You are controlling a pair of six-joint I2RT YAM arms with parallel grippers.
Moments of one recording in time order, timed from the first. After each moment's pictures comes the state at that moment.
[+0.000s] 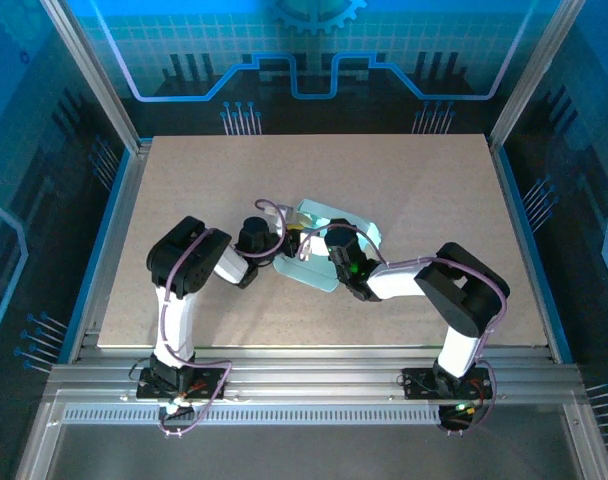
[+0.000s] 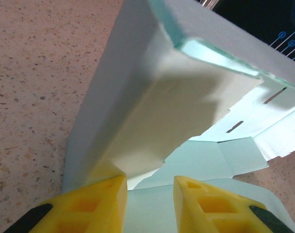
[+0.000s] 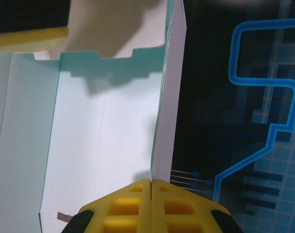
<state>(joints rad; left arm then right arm) -0.42 2.09 0.73 1.06 0.38 -0.43 0.77 1.77 0.75 0.61 0.65 -1.25</state>
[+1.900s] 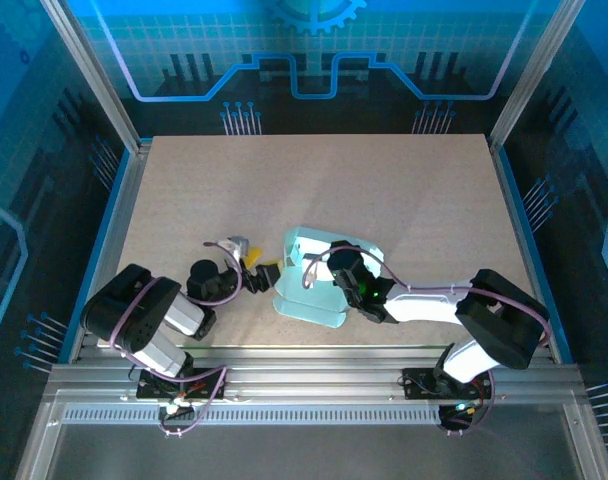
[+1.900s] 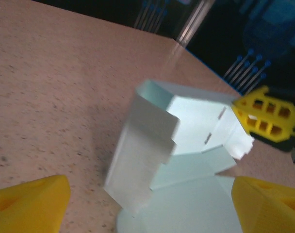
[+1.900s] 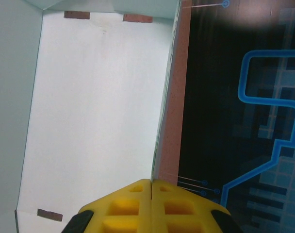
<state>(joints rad) -0.31 1.58 0.13 1.29 0.41 -0.42 0.91 1.51 0.60 0.39 0.66 -1.19</state>
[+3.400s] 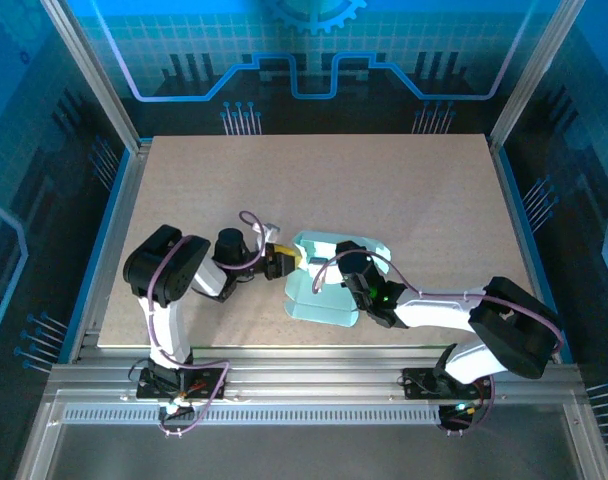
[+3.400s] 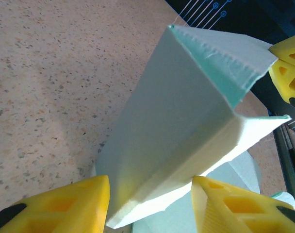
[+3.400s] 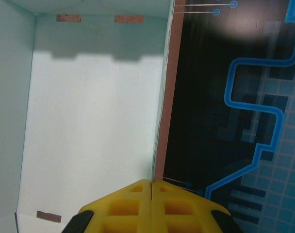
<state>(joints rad) -0.31 1.95 0.51 1.07 0.81 -0.37 0.89 1.43 0.53 0.45 0.63 -1.30</state>
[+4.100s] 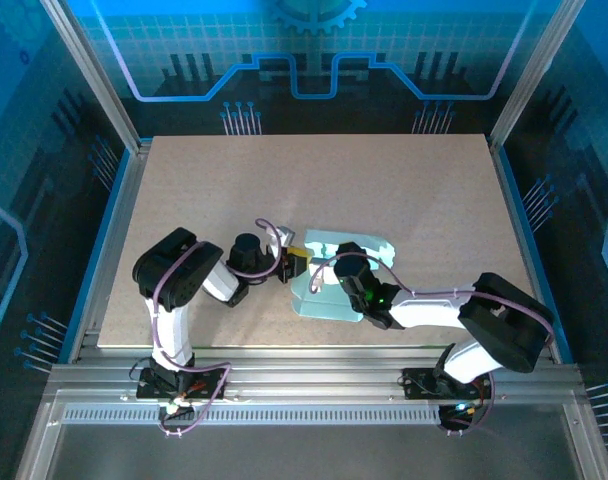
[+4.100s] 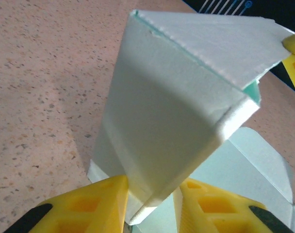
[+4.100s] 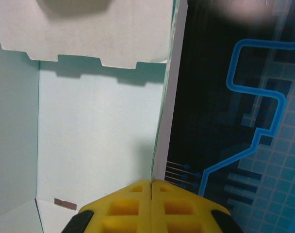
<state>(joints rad) -0.46 1.95 0.52 1.08 0.54 -0.29 0.92 1.49 0.53 0.47 0.74 -1.29</state>
